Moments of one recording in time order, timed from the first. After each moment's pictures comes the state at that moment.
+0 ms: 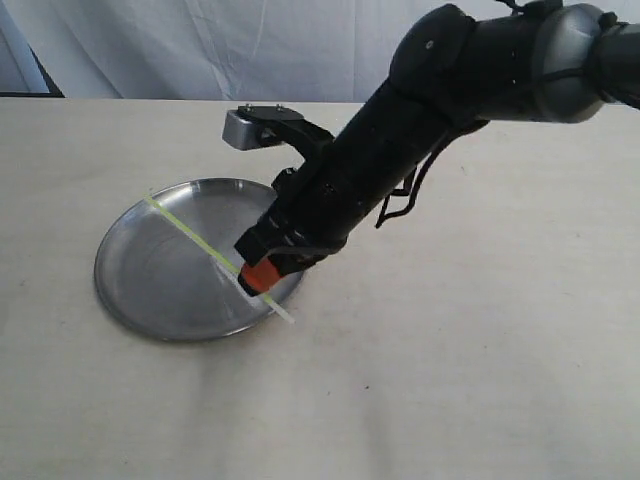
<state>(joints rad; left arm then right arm) -0.03 0.00 0.00 -0.92 0.25 0.12 0.48 1.87 -1.29 0.88 1.00 -0.81</state>
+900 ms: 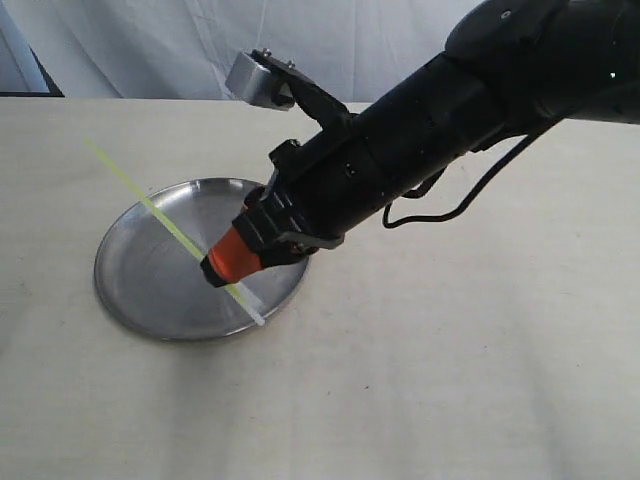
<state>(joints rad) -0.03 0.22 -0.20 -1.72 0.49 0.80 0.48 1.70 -1.17 1.13 1.05 -0.98</state>
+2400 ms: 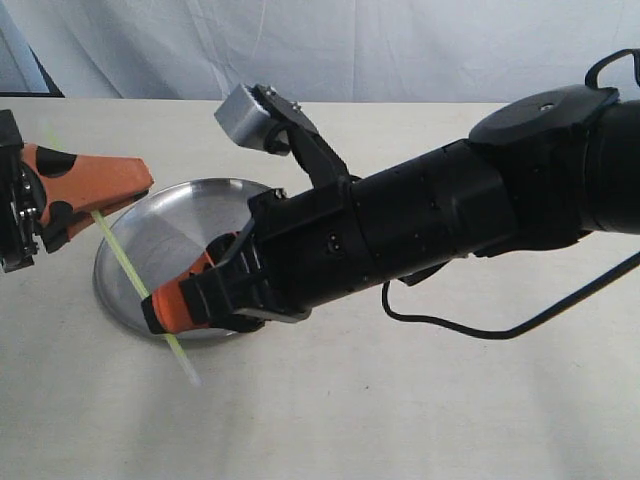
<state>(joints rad) -0.03 1.01 -0.42 -1.73 0.92 0.96 0.64 1.55 -0.91 1.52 0.82 -1.16</state>
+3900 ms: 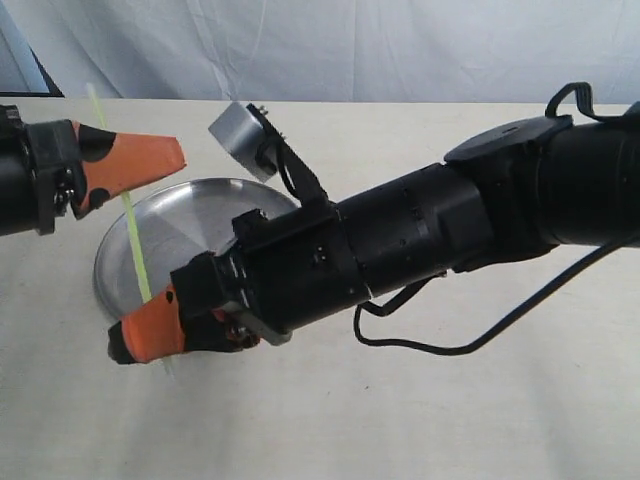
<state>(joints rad) -0.16 1.06 -0.52 -1.73 0.81 1.23 0.64 1.62 -0.90 1.65 1.00 -1.15</state>
